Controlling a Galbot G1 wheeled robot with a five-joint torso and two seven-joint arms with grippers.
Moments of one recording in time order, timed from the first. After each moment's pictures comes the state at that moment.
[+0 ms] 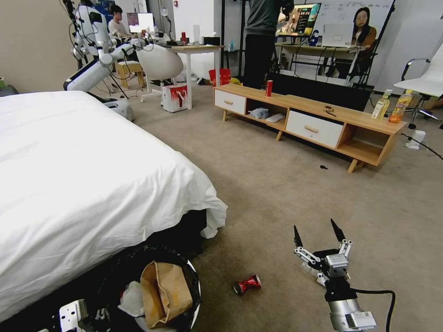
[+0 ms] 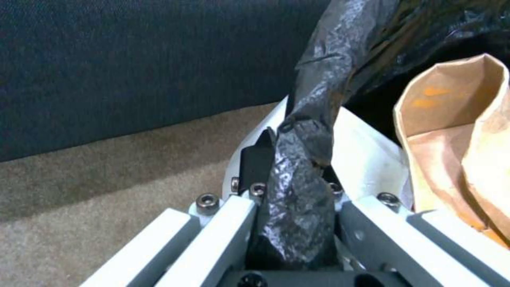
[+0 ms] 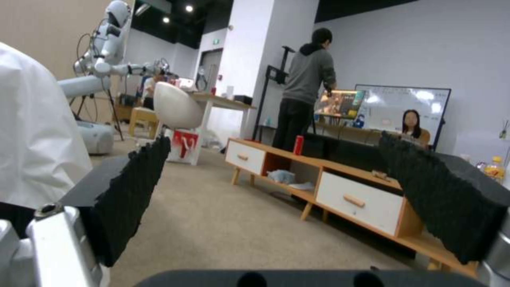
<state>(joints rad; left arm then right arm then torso) 1.84 -1.61 -0.89 -2.42 -0.51 0.70 -0.08 -1.52 1.14 0.43 1.95 0.04 0.46 0.25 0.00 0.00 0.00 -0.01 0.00</state>
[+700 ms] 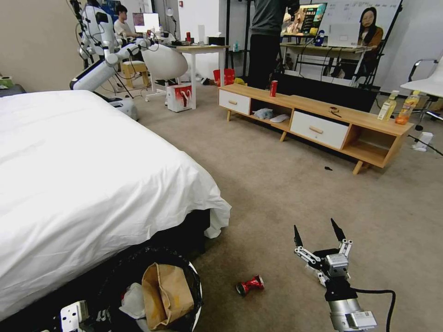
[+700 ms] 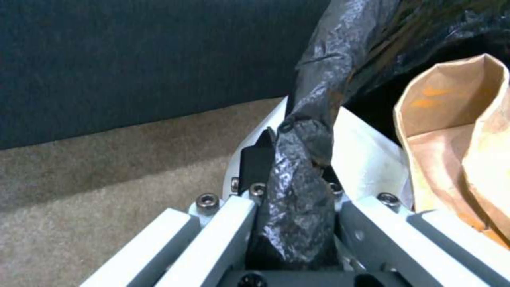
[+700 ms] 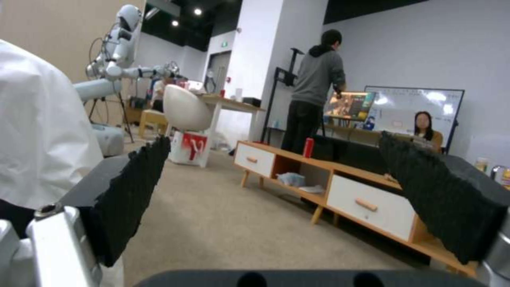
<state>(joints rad) 1.85 -1.61 -0.88 -2.43 -0.51 0.70 -0.07 -1.52 1.14 0.43 1.95 0.04 0.46 0.25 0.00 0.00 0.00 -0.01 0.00</state>
